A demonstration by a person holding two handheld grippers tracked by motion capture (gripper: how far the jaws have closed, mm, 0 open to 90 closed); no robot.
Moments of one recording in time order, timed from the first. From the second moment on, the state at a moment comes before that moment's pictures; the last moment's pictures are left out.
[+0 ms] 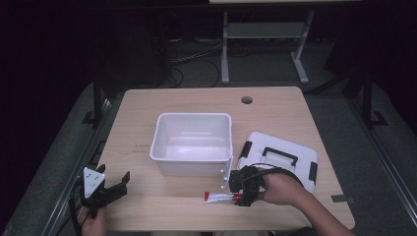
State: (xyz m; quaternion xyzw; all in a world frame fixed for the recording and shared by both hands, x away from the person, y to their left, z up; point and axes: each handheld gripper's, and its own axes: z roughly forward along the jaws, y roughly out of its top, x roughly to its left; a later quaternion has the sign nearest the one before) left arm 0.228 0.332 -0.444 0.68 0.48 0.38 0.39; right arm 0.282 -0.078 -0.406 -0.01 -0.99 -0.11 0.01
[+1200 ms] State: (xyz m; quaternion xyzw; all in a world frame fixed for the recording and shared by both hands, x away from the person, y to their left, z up) left arm 0.227 0.333 -0.443 0.68 0.48 0.38 0.39; right arm 0.287 -0.049 -0.431 0.02 -1.00 -0.07 0.01
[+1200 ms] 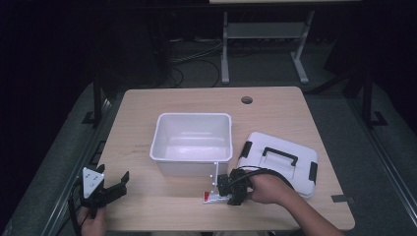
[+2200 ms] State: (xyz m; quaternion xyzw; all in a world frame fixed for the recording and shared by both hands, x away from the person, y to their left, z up) left arm 0.228 0.333 -0.444 0.68 0.48 0.38 0.39; right arm 0.286 -0.044 -0.435 0.02 -1.00 -0.06 0.00
